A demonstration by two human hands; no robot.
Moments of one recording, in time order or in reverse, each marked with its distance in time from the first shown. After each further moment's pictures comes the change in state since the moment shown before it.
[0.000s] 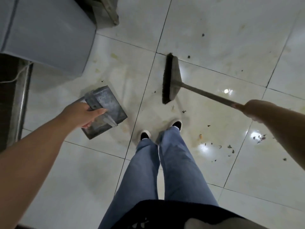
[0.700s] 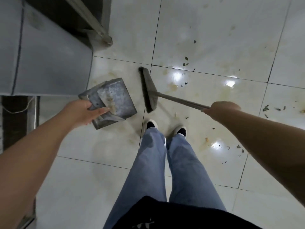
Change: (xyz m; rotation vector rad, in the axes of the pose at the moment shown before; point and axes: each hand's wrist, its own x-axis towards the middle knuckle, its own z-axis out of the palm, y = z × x) left_hand 0.017 0.067 -0.073 0.063 0.078 0.112; right_hand -0.011 -0.074 -0.016 -0.088 -0.010 -0.187
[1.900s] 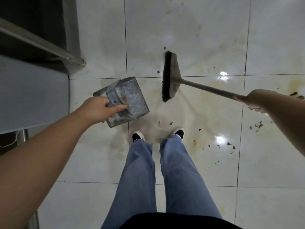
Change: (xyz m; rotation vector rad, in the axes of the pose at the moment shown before) left_hand 0.021 0.187 0.039 0.123 -0.068 0.206; right_hand 0.041 0.208 -0.023 0.423 -0.073 0.339
